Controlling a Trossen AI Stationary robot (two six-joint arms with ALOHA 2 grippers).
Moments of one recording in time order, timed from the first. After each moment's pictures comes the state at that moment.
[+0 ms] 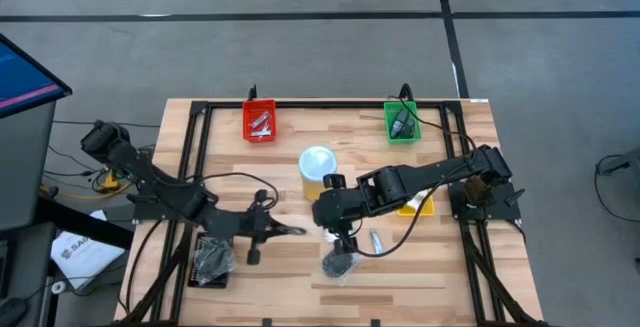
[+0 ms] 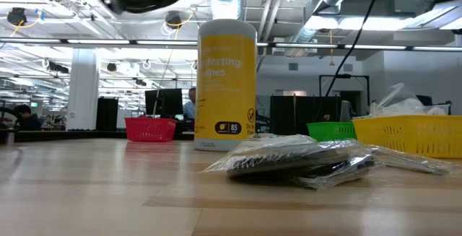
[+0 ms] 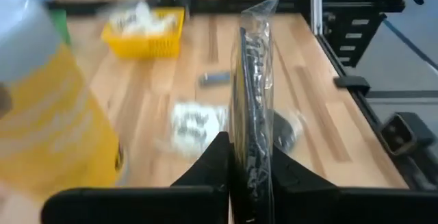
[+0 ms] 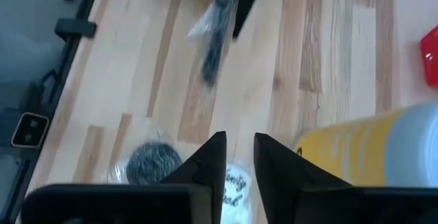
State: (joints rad) left arm -0.57 1.21 0.69 0.04 -0.50 -0.24; right arm 0.31 1.89 1.92 -1.00 0.13 0.06
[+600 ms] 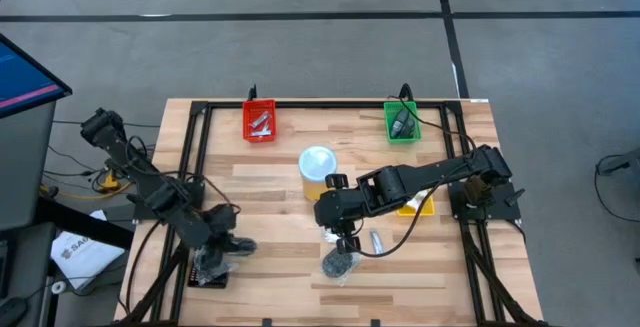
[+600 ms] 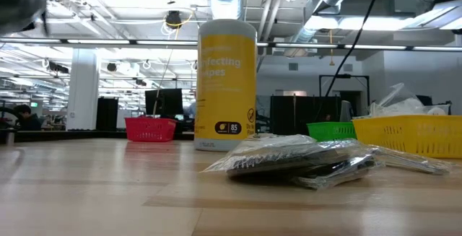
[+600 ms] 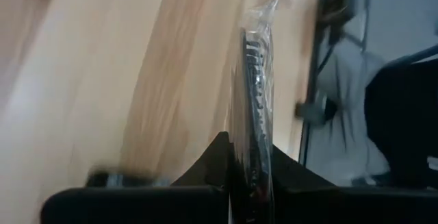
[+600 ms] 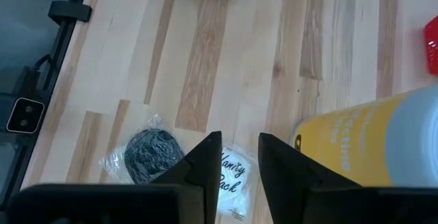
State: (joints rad) left arm -0.76 0.95 0.69 -0.62 -0.19 -1.04; right arm 0.30 1.89 1.92 -1.04 0.13 0.06
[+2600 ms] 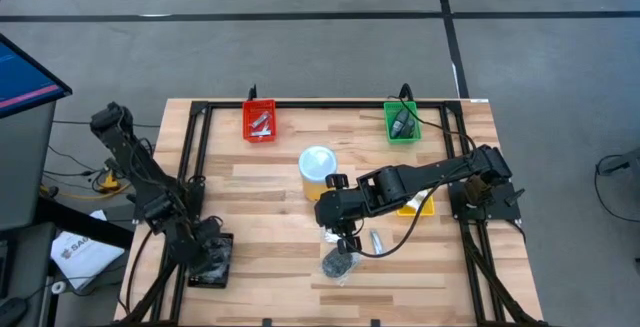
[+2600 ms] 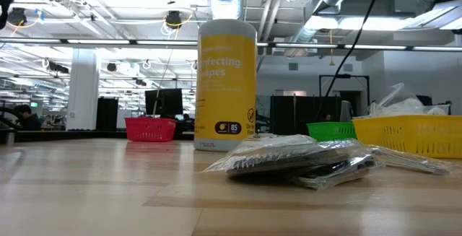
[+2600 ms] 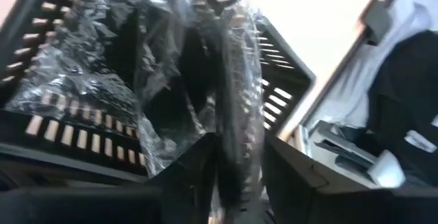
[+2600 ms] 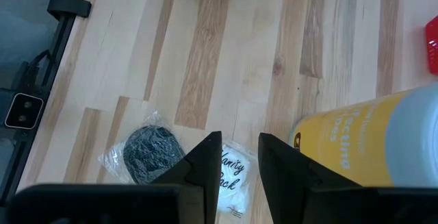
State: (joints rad) left arm -0.96 0.92 0.54 -0.64 0.08 -1.60; right arm 0.30 1.89 1.92 -1.05 0.13 0.05
